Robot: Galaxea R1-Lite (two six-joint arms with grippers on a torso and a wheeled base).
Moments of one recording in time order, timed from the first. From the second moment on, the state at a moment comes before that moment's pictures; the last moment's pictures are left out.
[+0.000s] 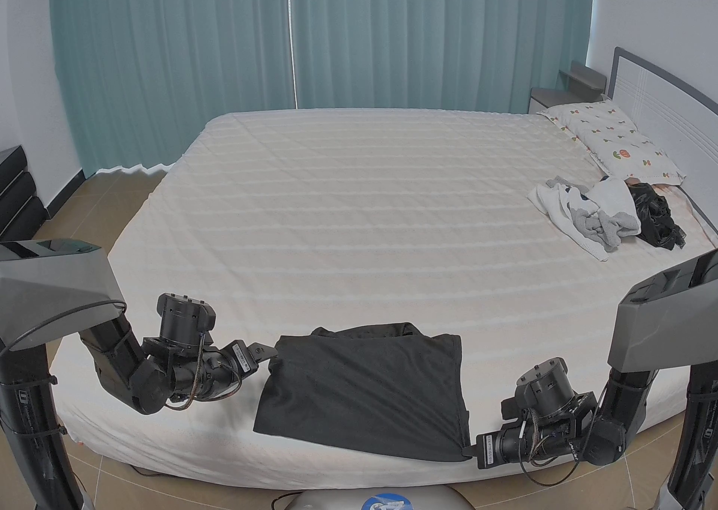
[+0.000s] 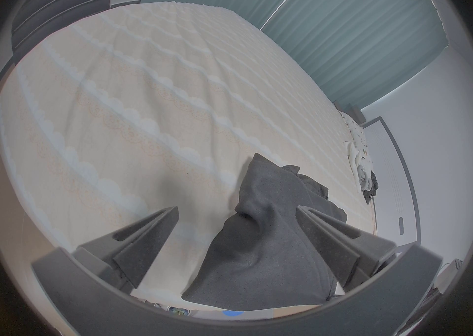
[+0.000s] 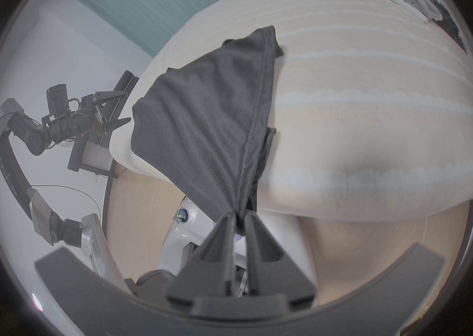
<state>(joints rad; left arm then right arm) -0.26 2.17 -0.59 -0.82 -0.13 -0.76 0.56 2.21 -0.31 -0.96 0.19 0.47</state>
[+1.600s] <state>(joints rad) -0.27 2.18 -0.58 -0.82 -0.13 -0.76 0.40 2.49 -1.08 -0.82 0.02 0.73</state>
